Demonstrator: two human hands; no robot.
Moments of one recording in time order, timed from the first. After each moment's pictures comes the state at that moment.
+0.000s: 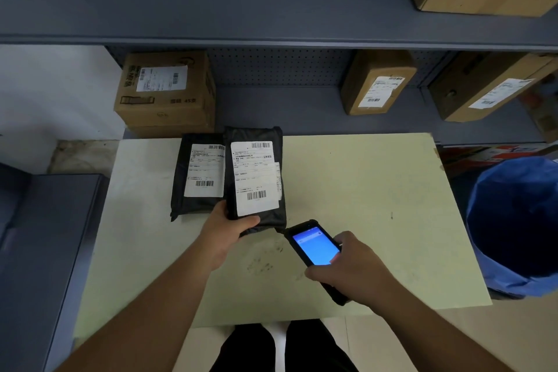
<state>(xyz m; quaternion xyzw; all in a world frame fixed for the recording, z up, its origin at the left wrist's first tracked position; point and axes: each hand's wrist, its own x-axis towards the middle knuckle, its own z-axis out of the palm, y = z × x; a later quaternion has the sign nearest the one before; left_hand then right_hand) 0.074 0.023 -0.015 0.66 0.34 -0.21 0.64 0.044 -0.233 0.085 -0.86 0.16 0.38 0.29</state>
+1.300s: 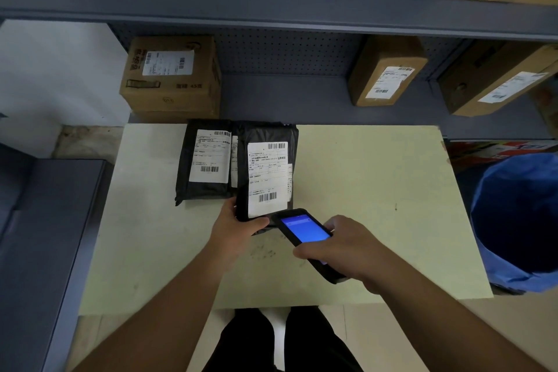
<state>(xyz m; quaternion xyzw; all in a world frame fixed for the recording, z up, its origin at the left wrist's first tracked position) 0.042 0.005 -0.025 0.69 0.33 -0.15 0.62 0.055 -0.208 0.116 -0.81 0.18 0.42 0.37</state>
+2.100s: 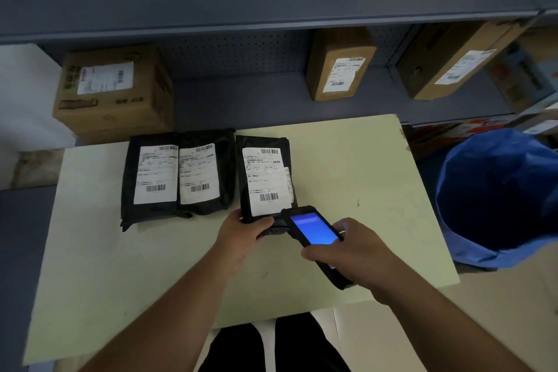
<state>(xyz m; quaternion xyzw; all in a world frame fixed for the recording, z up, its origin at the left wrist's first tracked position) 0.086 -0.100 -0.057 0.63 0.34 -0.23 0.66 0.065 -0.312 0.109 -0.80 0.25 0.37 0.41</state>
